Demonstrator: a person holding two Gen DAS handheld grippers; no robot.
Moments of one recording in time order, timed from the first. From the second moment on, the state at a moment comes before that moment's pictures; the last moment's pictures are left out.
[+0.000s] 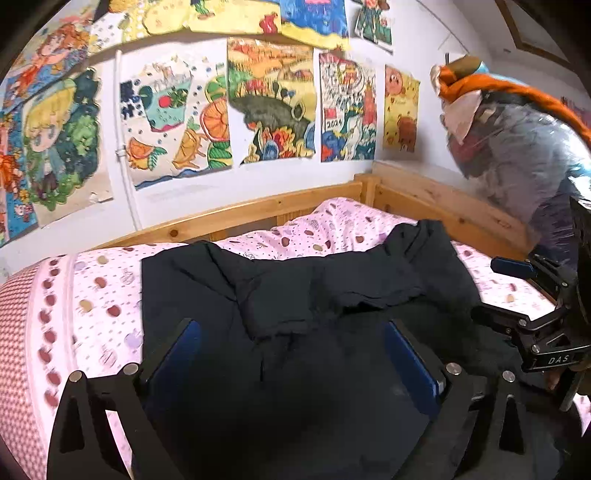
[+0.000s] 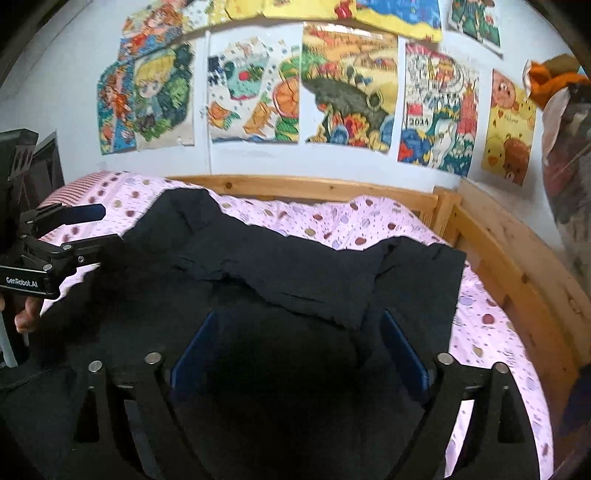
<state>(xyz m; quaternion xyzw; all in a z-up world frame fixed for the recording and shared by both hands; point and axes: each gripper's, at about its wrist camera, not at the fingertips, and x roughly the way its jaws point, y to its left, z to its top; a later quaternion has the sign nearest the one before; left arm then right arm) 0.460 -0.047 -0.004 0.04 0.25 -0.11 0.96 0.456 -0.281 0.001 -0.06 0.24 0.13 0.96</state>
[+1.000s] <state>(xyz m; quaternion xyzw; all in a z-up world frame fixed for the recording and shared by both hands) 0.203 -0.036 0.003 0.14 0.29 -0.12 0.94 0.205 -0.280 0.013 -0.17 0.21 0.25 0.93</state>
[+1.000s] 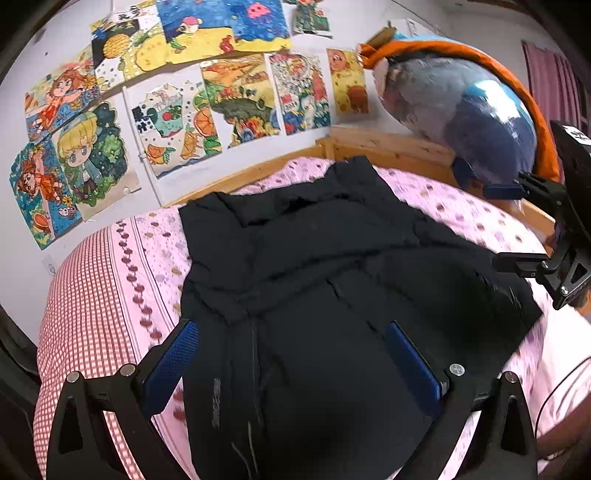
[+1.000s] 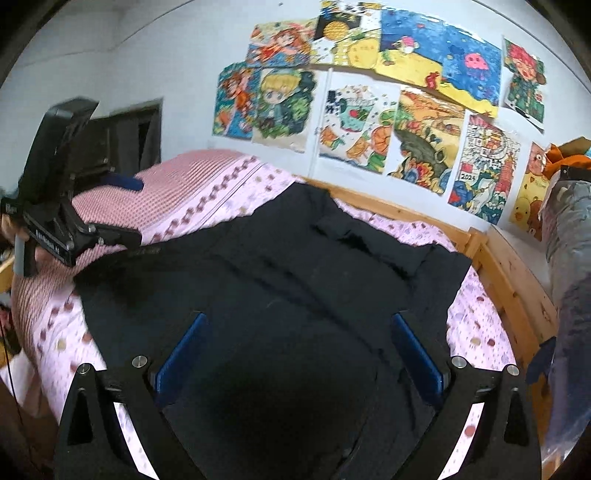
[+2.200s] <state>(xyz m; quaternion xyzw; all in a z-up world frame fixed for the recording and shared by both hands) 0.135 -0.044 -0.111 0.27 0.37 -0.16 0.88 0.154 -0.285 -0.095 -0.23 0.35 0.27 0.87</state>
